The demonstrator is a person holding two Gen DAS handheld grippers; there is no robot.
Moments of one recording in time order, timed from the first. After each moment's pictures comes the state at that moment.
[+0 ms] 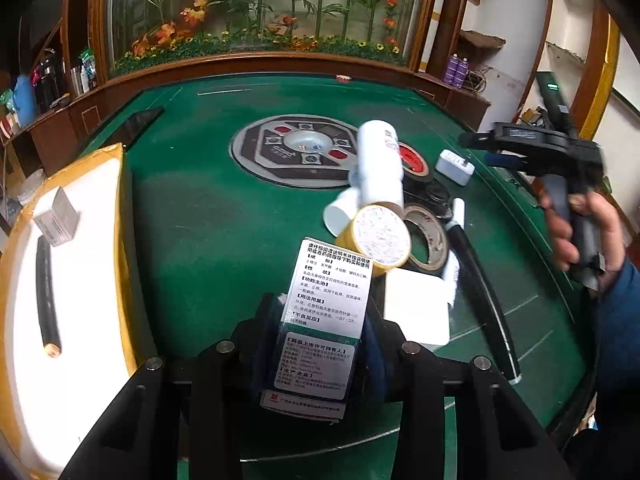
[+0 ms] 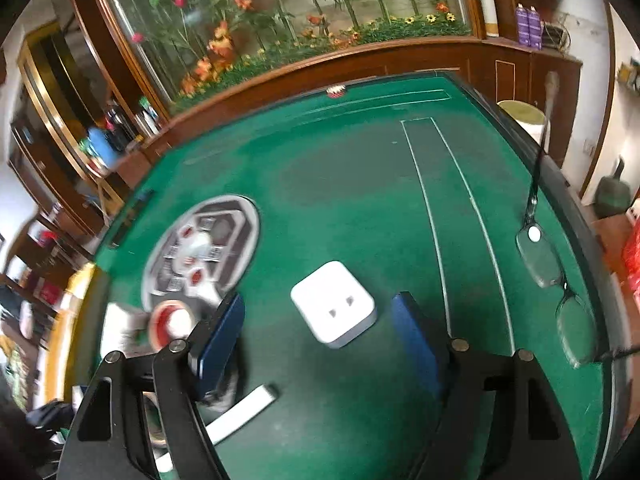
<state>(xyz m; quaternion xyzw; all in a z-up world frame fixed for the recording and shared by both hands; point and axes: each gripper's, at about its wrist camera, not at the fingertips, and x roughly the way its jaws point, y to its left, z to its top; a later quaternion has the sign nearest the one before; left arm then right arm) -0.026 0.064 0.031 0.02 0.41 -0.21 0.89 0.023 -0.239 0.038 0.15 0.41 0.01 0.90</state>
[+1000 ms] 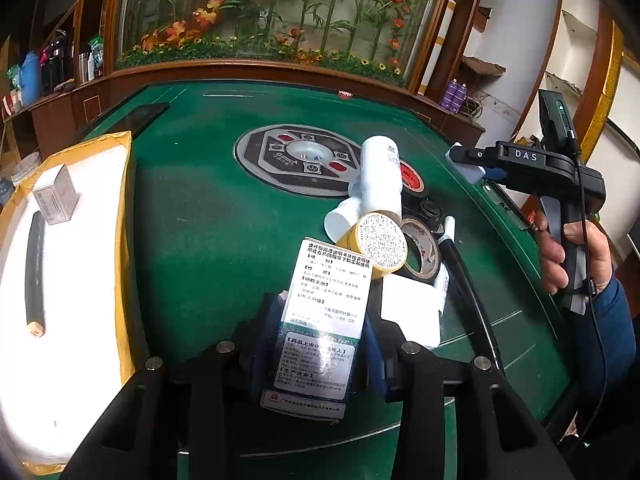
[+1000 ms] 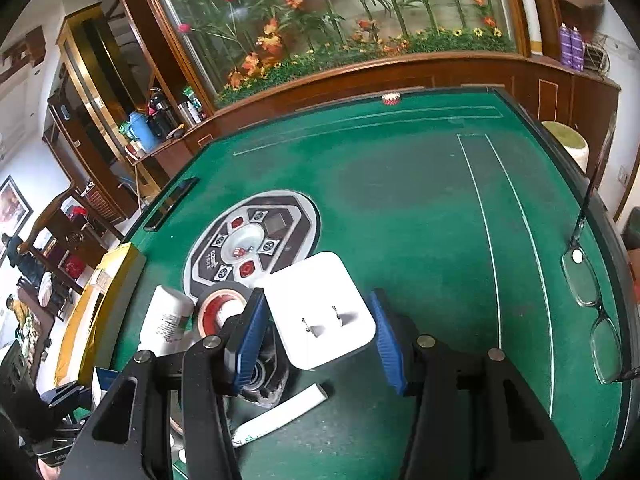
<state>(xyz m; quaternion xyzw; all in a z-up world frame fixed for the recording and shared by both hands) -0.033 0.077 0.033 -0.03 0.39 -0.22 0.89 0.012 -0.213 0.051 0.14 0.37 0.09 0.91</state>
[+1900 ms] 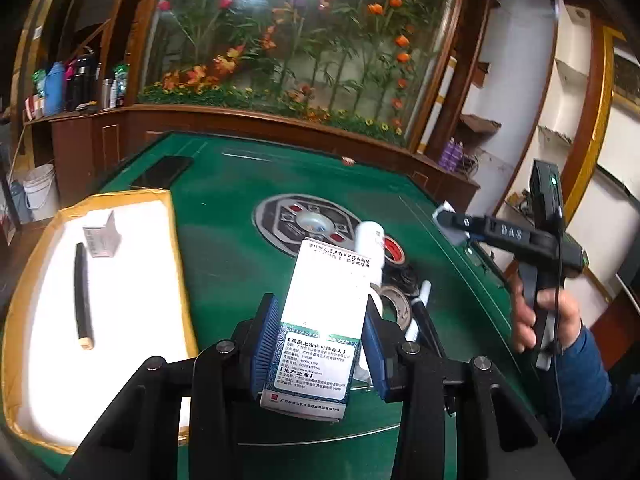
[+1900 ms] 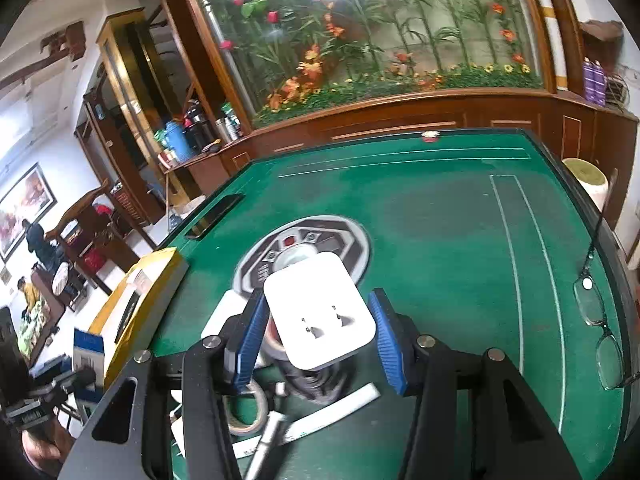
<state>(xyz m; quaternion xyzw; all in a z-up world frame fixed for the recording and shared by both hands) -0.065 0.118 0.085 -0.08 0.30 -0.20 0.93 -0.017 -0.184 0.080 0.12 0.32 0.14 0.93</state>
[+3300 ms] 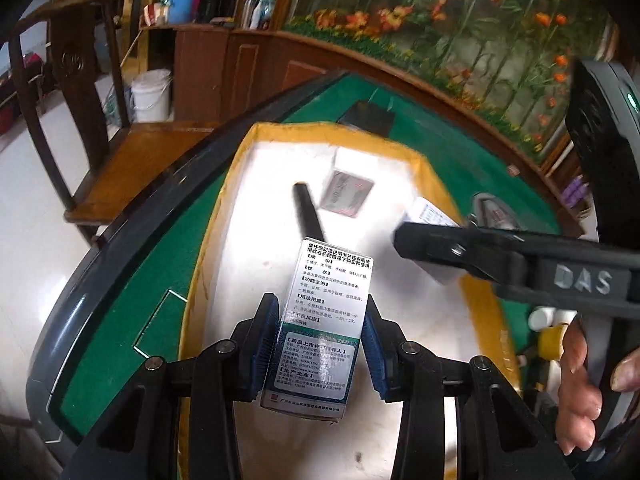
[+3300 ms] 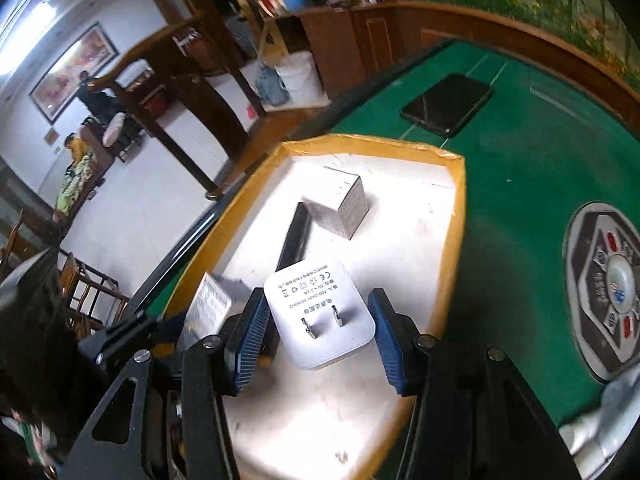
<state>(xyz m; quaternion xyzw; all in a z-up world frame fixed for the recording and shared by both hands) 0.010 0.288 0.020 -0.15 0.43 0.00 0.89 0.067 0.178 0.053 -0.03 0.51 0.31 0.80</state>
